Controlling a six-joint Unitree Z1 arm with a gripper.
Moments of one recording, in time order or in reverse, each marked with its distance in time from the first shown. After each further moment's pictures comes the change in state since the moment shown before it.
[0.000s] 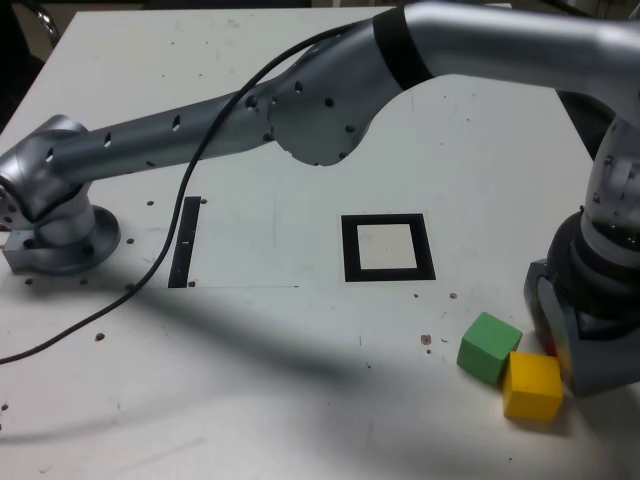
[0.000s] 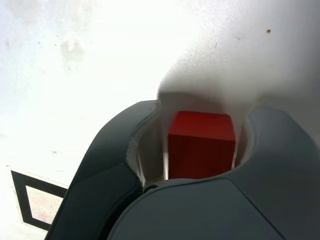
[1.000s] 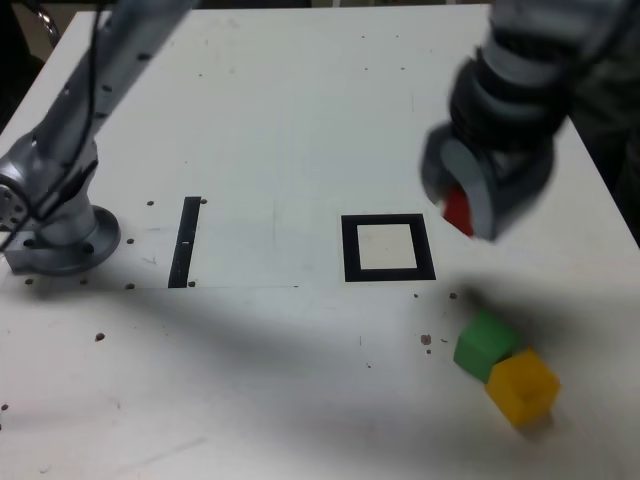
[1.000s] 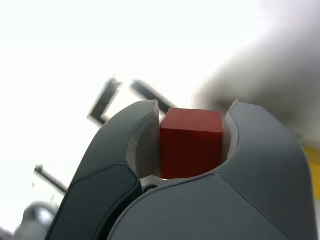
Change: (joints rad) arm 0.123 -0.417 0.533 0.019 0.019 -0.423
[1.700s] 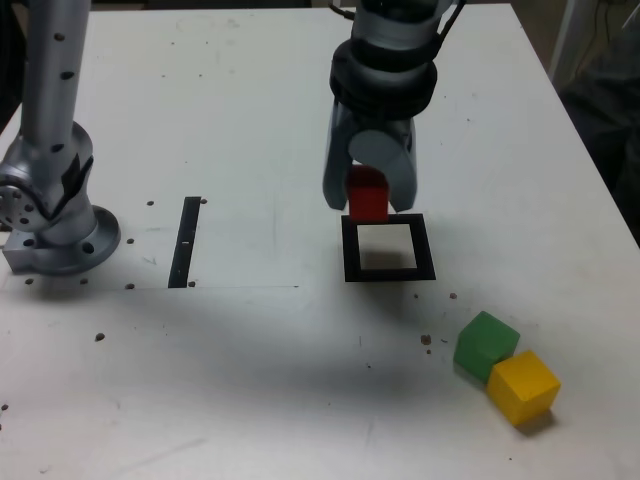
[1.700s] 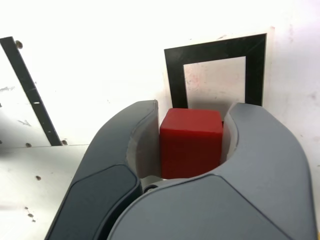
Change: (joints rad) arm 0.144 -0.289 0.614 -0.300 -0.195 -0.607
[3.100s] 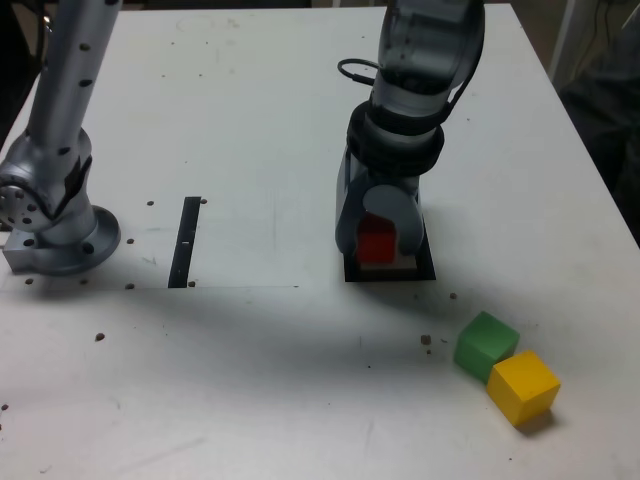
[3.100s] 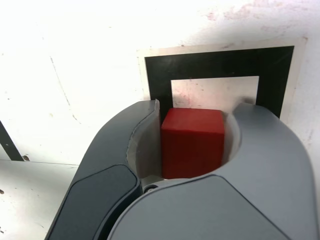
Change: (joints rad) arm 0.039 0.112 0.096 -0.153 -0.042 0.020
